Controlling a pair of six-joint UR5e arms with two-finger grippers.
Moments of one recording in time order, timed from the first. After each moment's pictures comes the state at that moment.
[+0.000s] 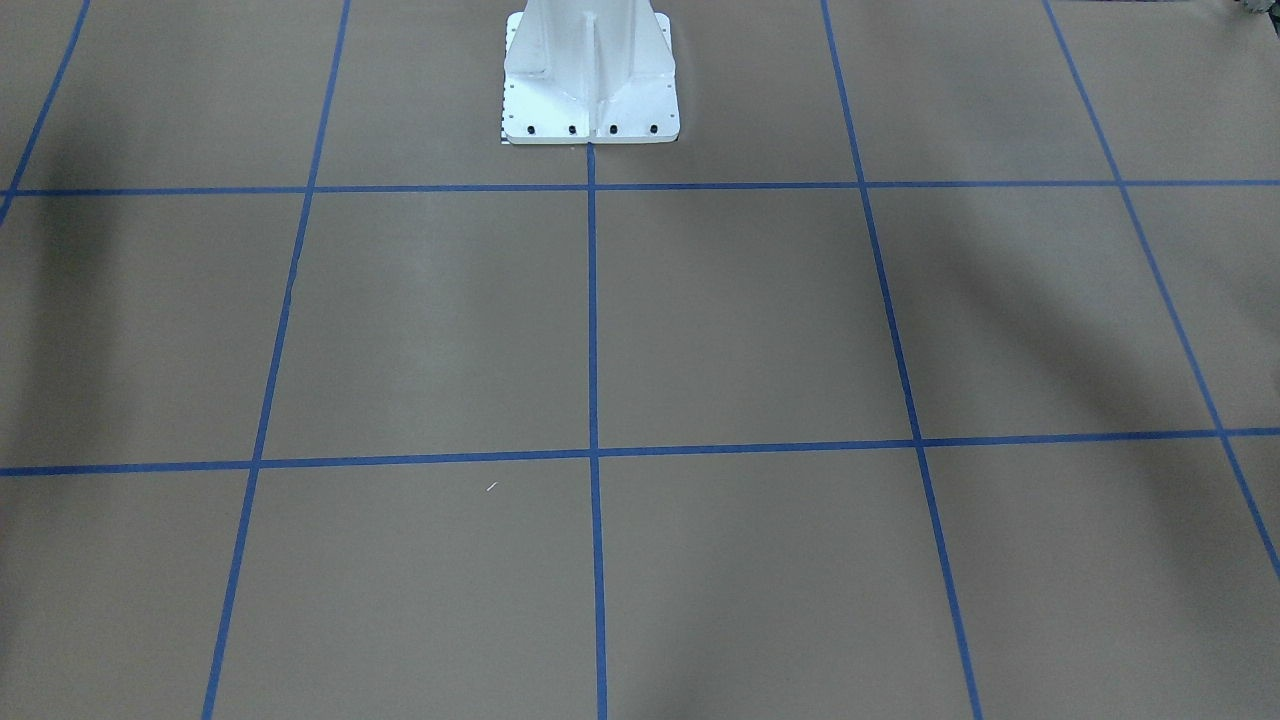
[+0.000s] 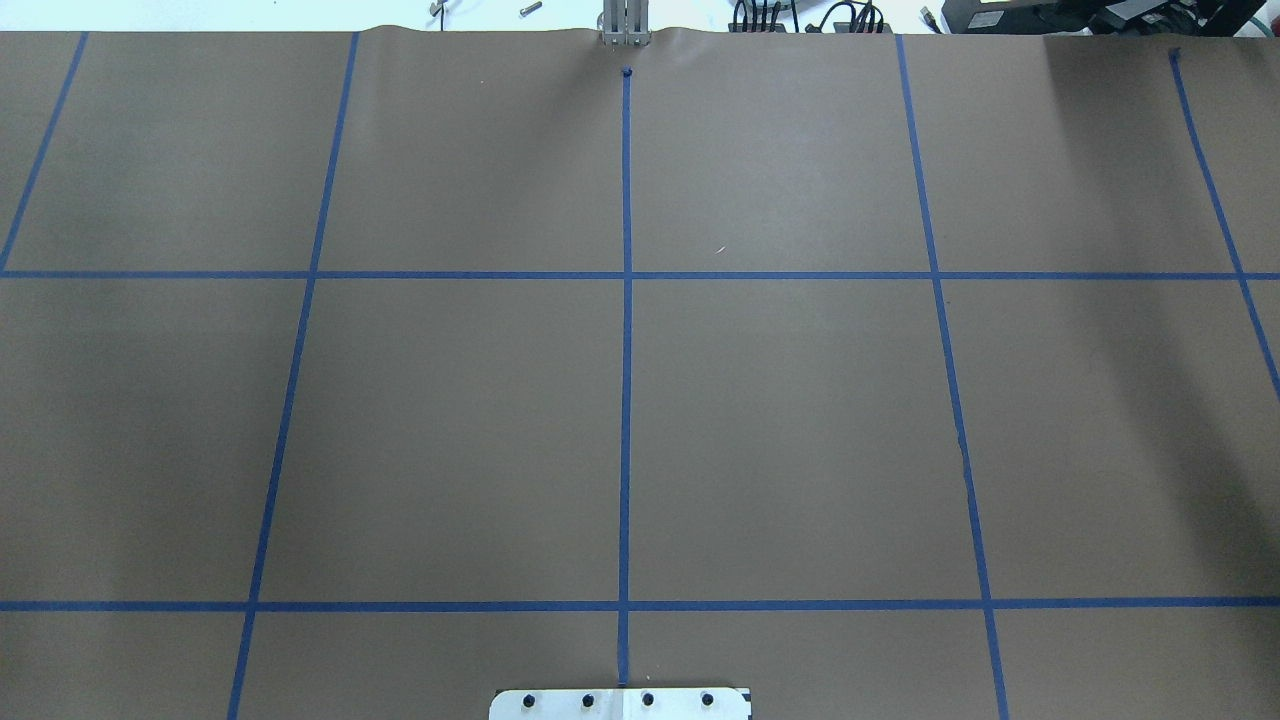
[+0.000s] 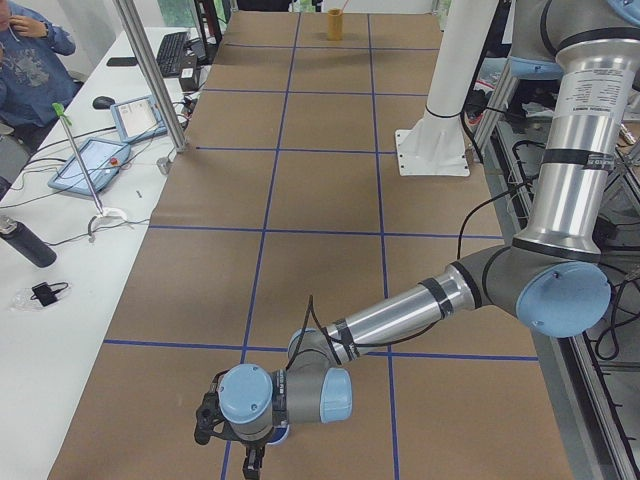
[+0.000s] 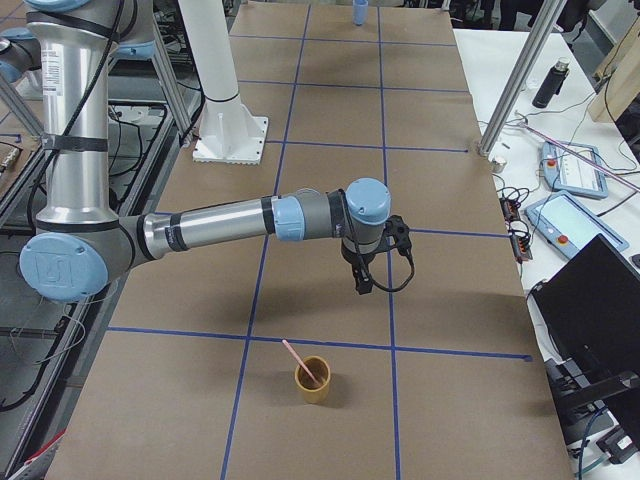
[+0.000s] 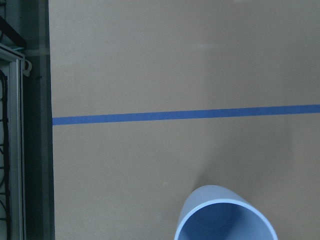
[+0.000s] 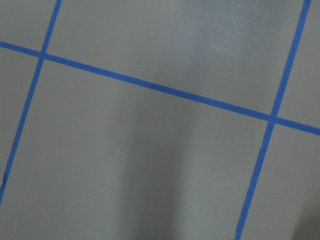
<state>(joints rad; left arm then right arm) -1.71 -1.71 -0.97 -1.98 -2.27 0.14 1.48 -1.62 1.84 -1.66 2.46 -0.12</state>
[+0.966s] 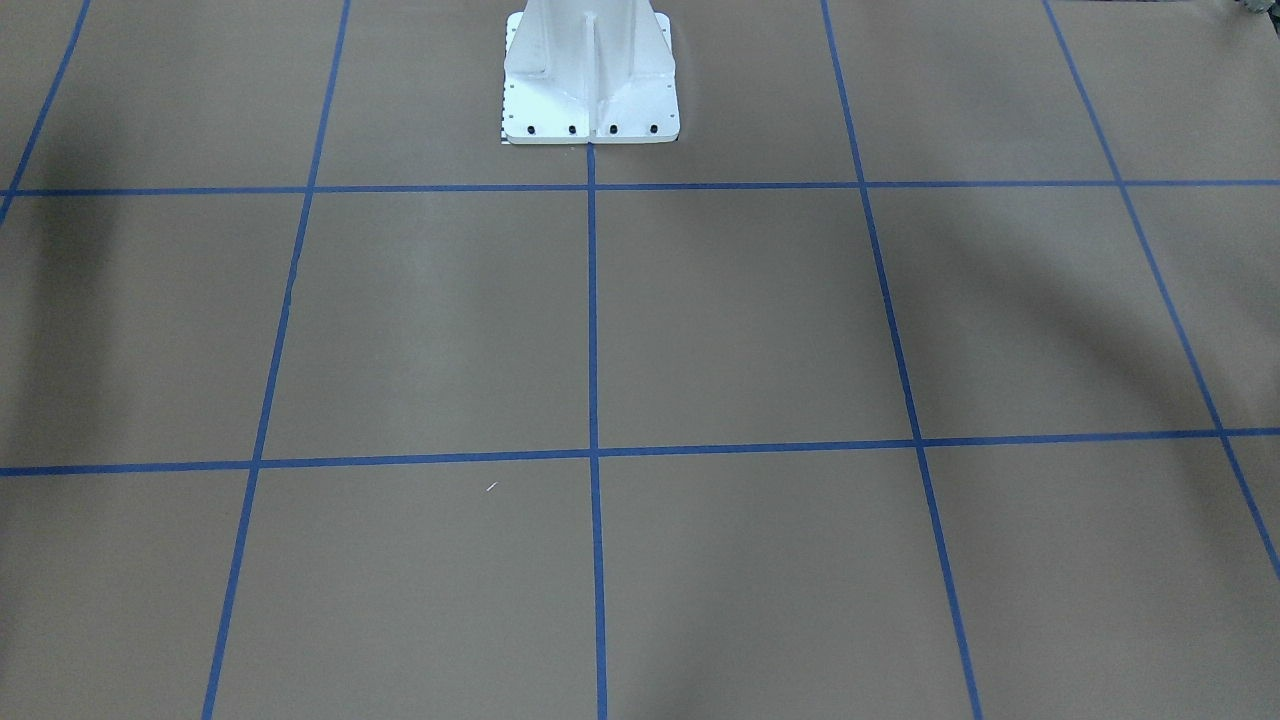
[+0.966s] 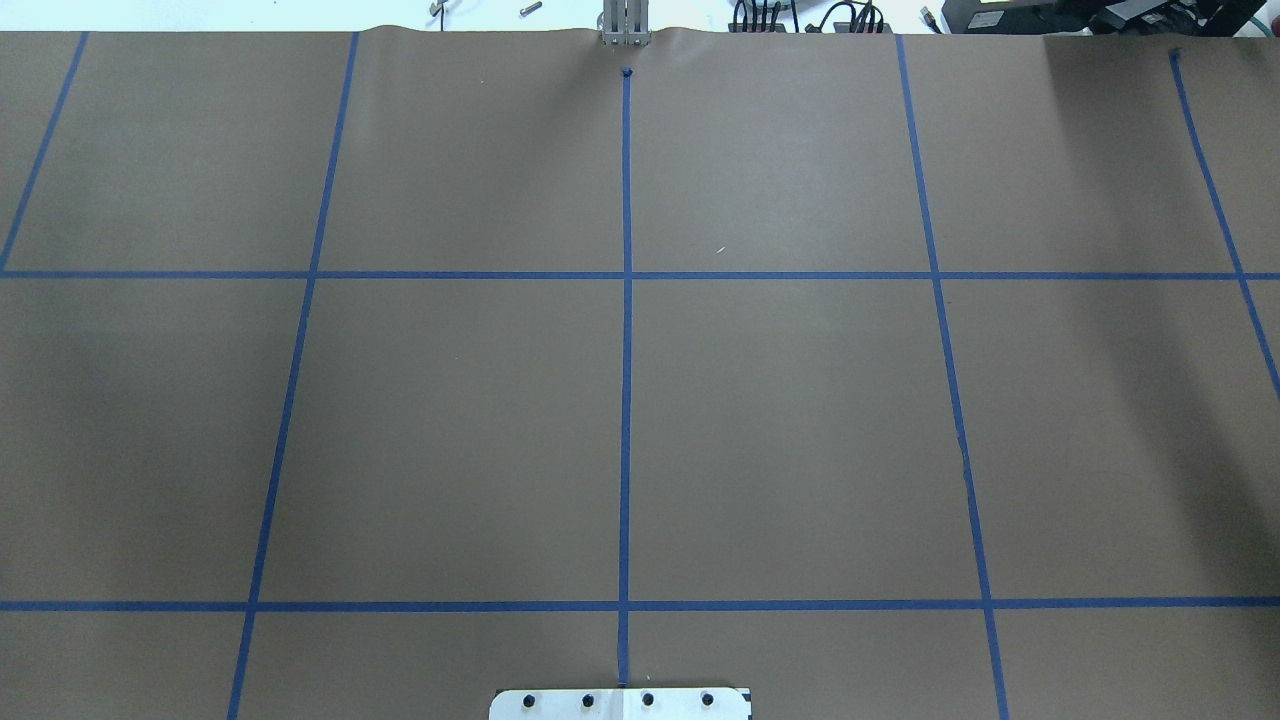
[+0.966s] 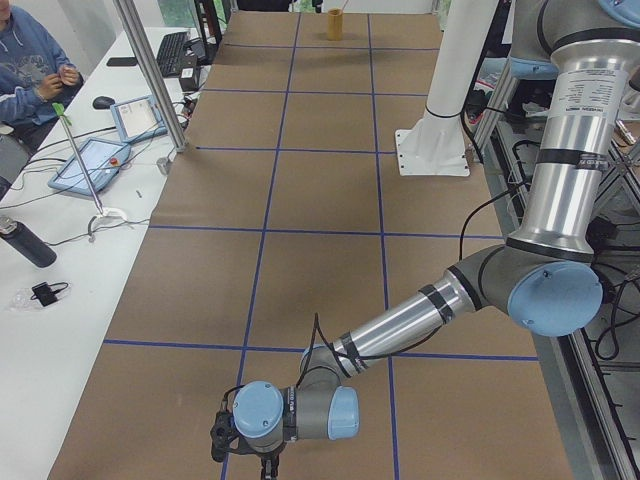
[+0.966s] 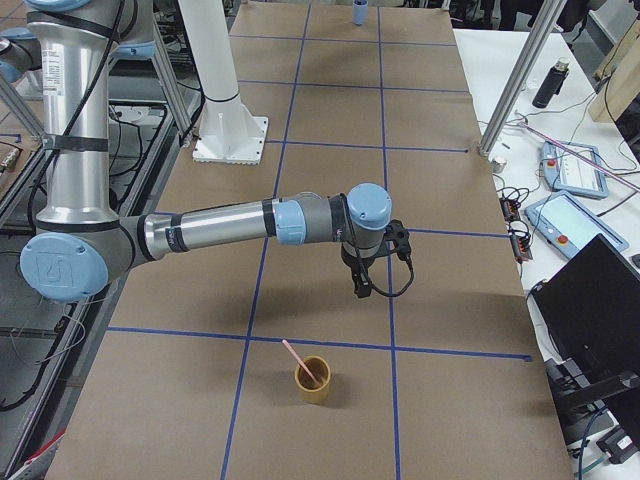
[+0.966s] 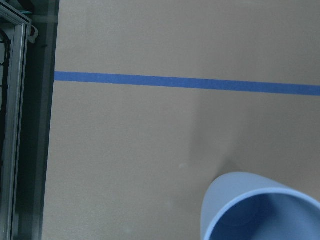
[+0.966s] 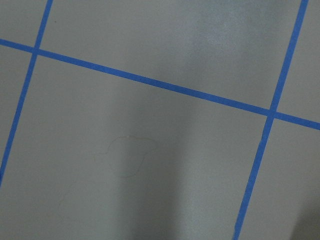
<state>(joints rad) -1.65 -1.72 -0.86 -2.12 -2.27 -0.03 1.48 -1.62 1.82 -1.65 2.46 -0.12</state>
